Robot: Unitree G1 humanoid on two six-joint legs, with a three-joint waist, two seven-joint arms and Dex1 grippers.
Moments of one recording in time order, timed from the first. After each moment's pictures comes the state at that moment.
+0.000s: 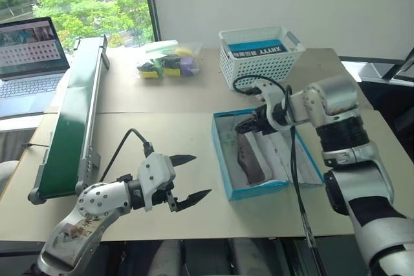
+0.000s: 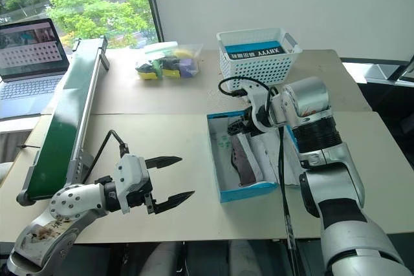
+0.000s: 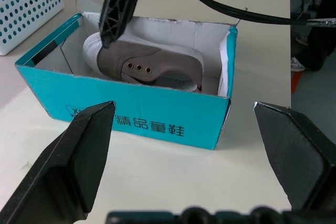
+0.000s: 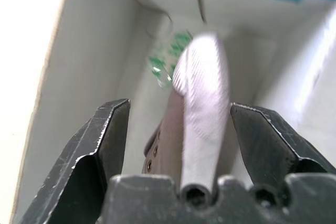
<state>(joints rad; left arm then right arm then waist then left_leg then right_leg) 0.04 0.66 -0.06 -0.72 -0.43 0.48 -0.73 -1.10 -0.48 0.19 0.27 0.43 1.51 0.48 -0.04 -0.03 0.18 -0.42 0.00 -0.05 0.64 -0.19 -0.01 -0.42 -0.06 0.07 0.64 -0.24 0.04</state>
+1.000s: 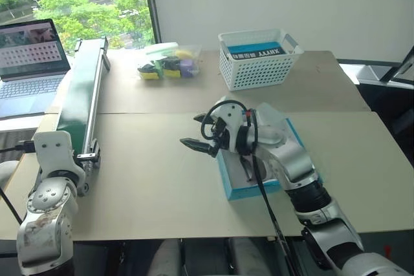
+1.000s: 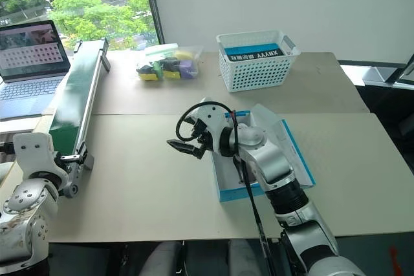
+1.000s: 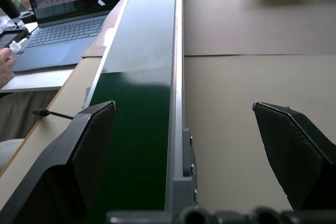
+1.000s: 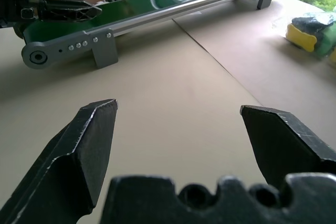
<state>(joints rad) 0.02 0.40 0.47 -0.54 -0.23 0.79 -0.02 -0.65 -0.27 0.31 -0.07 0.28 0.53 0.72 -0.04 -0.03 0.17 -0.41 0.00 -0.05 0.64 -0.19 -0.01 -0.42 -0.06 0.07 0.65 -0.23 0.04</state>
